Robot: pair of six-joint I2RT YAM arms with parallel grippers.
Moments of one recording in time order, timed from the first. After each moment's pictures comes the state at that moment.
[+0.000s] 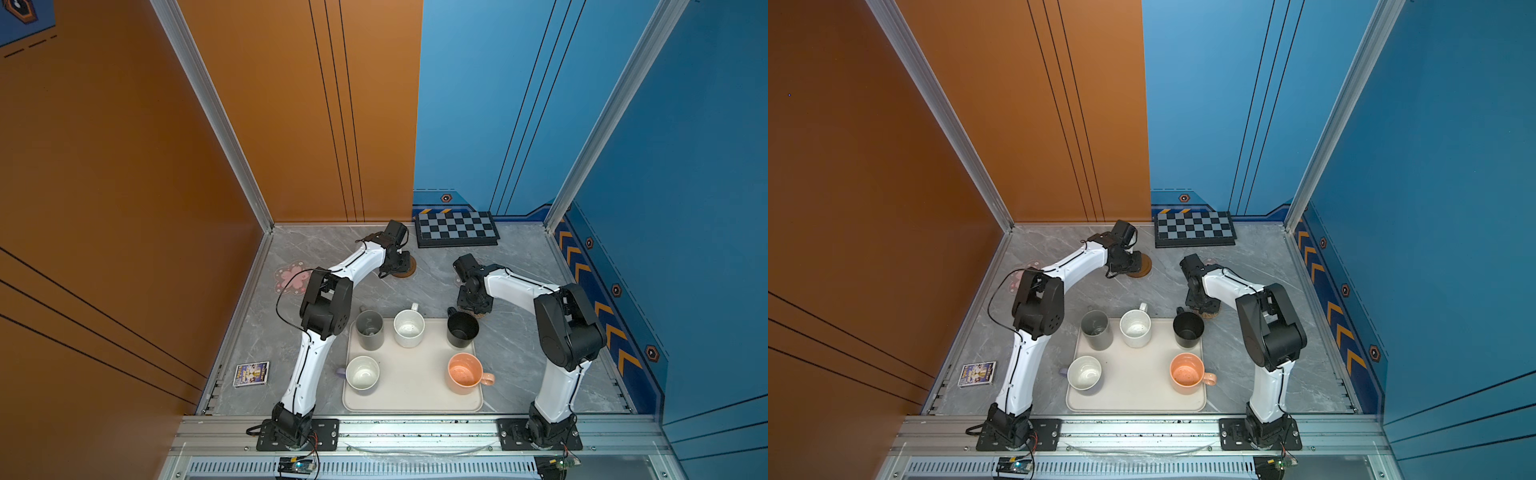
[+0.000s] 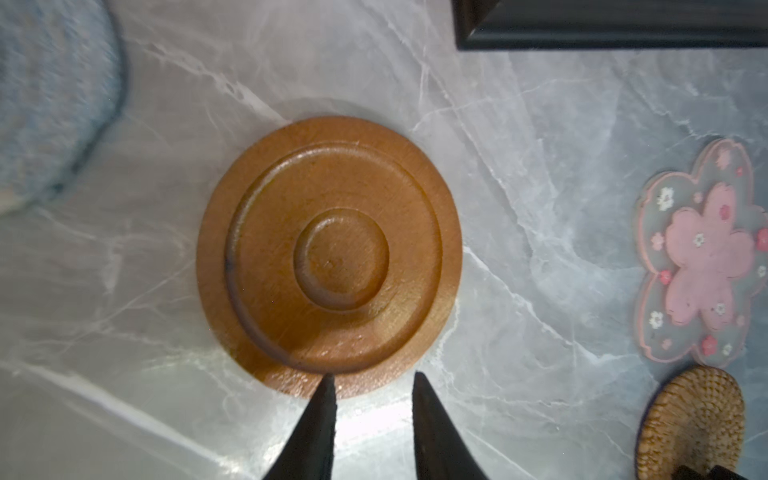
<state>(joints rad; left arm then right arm) -0.46 2.36 2.00 -0.72 0.11 -0.46 0.40 1.89 1.24 -0.72 0.22 0.68</state>
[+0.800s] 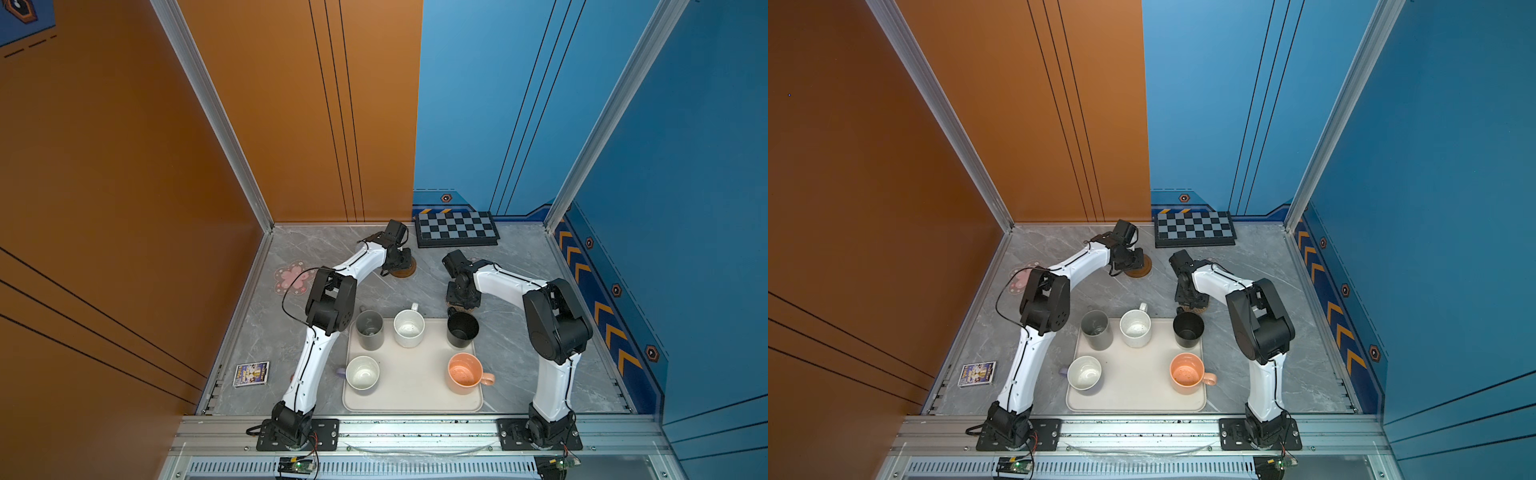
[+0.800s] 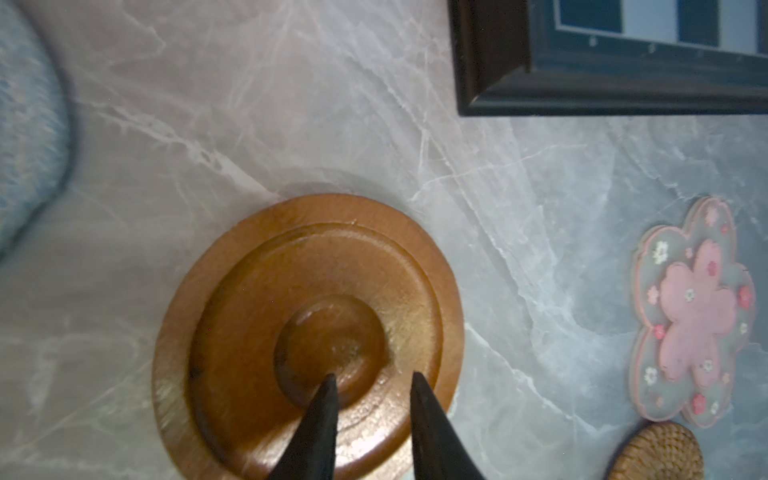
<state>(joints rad) -0.44 2.45 2.08 -0.64 0.13 -0.50 0.45 1.96 1.33 -0.72 0.17 0.65</state>
